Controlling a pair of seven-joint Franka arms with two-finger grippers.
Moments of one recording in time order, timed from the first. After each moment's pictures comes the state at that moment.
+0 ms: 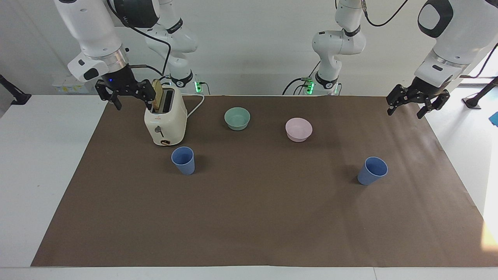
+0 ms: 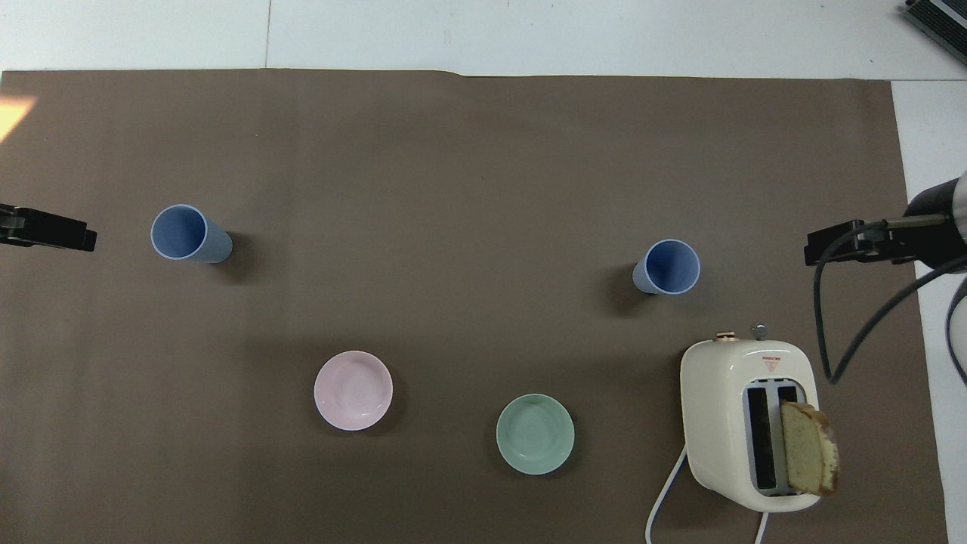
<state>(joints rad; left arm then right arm) -0.11 0.00 0.13 -1.61 -0.04 1.65 0.20 -0.11 -0.02 0.12 -1.62 -0.01 1.60 0.02</state>
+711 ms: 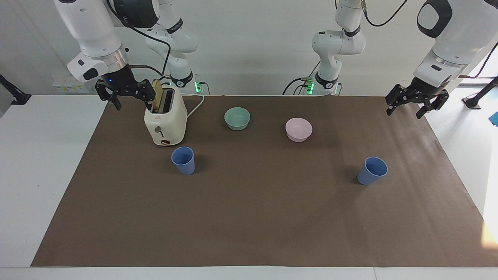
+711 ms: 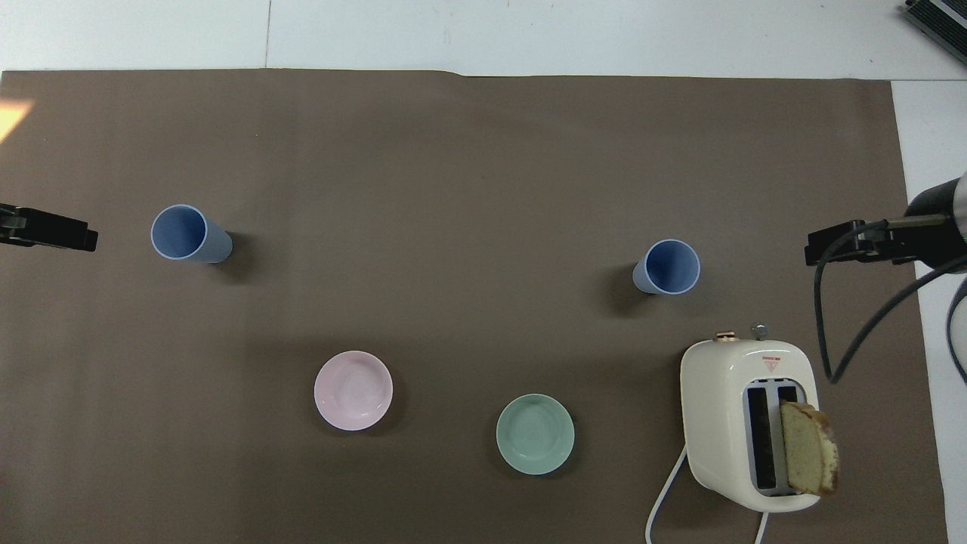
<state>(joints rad) -0.12 0.00 0.12 -1.61 -0.04 1.65 0.20 -0.11 -0.02 0.12 -1.62 -0.01 1.61 0.02</state>
